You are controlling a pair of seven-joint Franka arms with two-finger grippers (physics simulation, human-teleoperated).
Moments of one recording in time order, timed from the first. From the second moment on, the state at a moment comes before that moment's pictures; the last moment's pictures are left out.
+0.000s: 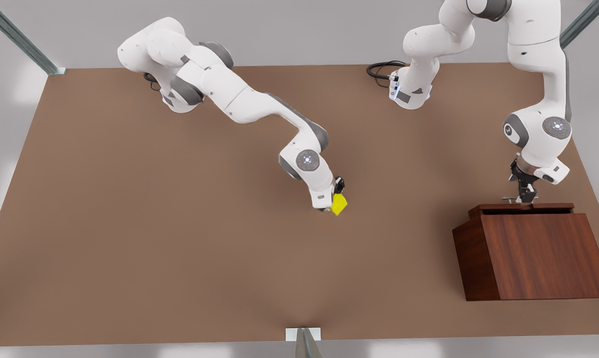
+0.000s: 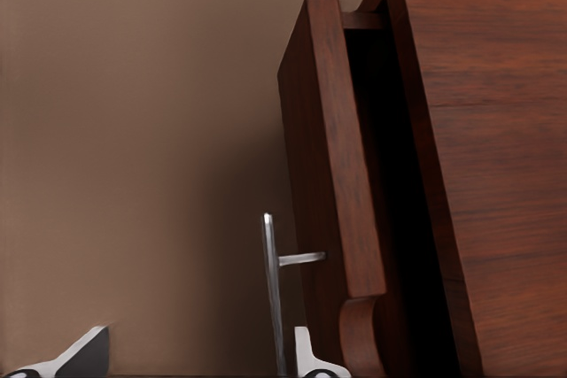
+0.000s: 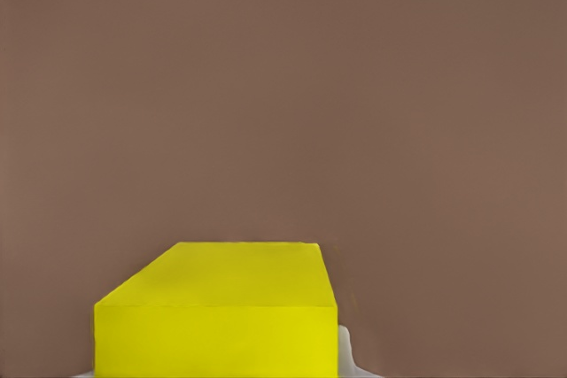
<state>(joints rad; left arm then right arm) 0.15 0.16 0.28 -2.33 0.15 2.76 -1.20 0.78 1.06 0.13 -1.06 0.07 2.43 0.01</state>
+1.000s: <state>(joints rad) 0.15 0.07 0.31 -2.39 0.16 2.64 -1.05 -0.01 0.22 -0.08 -1.45 0.04 1.59 -0.16</state>
